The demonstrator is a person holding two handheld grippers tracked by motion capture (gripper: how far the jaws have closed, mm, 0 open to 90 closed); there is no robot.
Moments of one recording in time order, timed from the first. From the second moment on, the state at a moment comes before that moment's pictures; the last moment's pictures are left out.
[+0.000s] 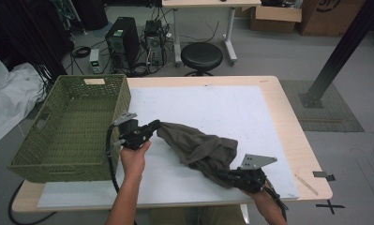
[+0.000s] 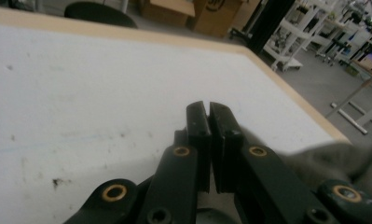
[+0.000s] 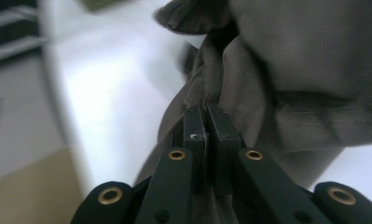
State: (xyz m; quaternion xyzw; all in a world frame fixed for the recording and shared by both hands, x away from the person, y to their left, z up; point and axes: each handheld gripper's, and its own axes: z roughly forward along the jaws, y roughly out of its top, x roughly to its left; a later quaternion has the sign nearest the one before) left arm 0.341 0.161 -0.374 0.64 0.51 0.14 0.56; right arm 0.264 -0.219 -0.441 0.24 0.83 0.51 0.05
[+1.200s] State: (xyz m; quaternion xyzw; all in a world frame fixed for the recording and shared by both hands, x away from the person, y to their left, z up) left arm 0.363 0.116 -0.399 0.67 0.52 0.16 0.50; right arm 0.378 -0.285 -0.419 0.47 0.72 0.32 0.39
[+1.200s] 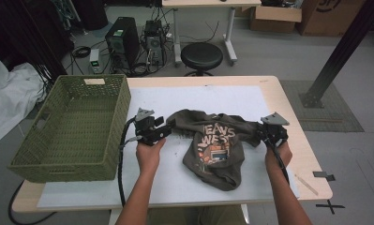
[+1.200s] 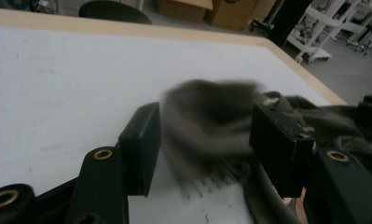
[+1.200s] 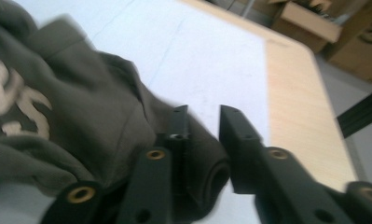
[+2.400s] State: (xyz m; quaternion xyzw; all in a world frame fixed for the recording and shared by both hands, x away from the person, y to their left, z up) left arm 0.361 0.105 -0.420 0.70 0.52 0.17 0.46; right arm 0.392 -0.227 -0.444 0.47 0.76 0.32 0.32
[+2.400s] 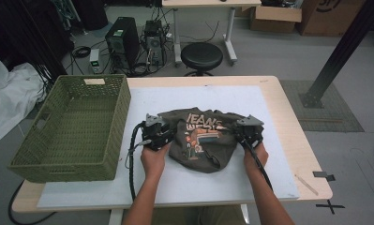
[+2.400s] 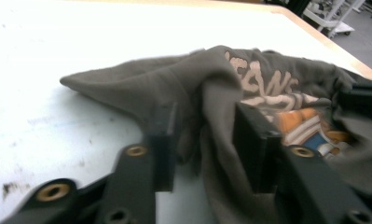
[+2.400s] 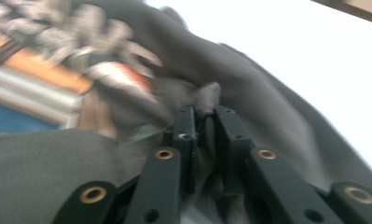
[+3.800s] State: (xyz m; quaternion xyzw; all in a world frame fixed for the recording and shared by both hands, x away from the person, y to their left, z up) left arm 0.330 0.090 -0.436 0.69 0.51 0.10 0.51; right arm 0.262 -0.311 -0.409 0.44 0.74 0.44 0.25
